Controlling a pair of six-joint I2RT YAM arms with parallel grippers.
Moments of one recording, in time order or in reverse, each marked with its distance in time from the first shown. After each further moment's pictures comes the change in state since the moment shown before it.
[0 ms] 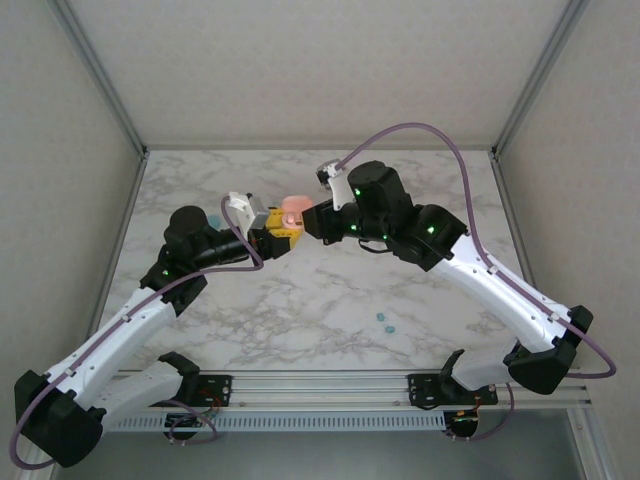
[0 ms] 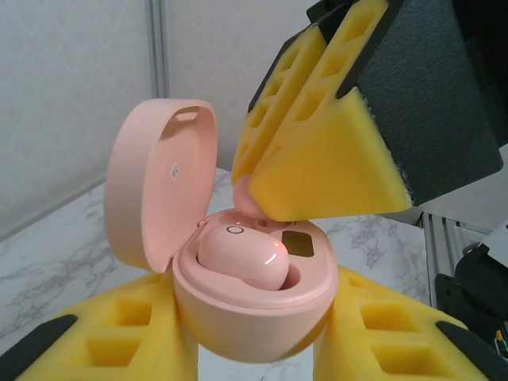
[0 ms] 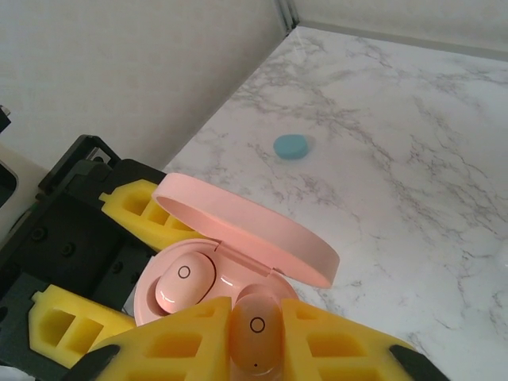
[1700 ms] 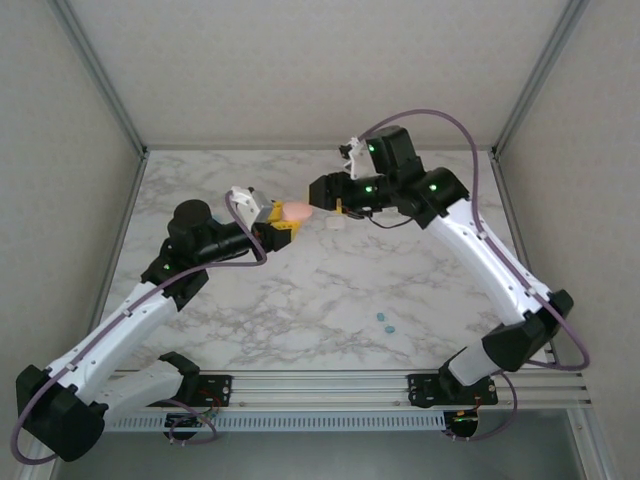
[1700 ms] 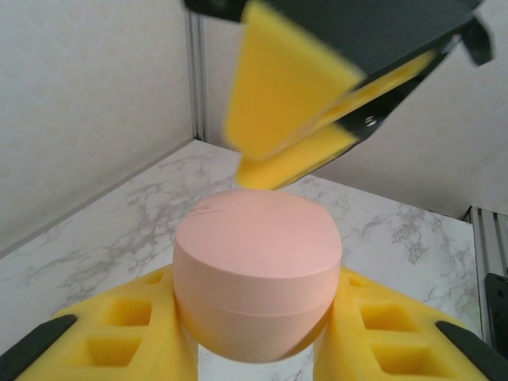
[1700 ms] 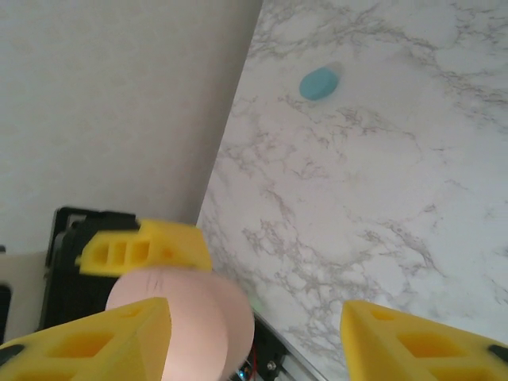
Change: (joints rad) left arm -0.002 0.037 0.047 -0.063 -0.095 0.066; right arm -0.258 0.131 0.141 -0.155 -0.393 0.306
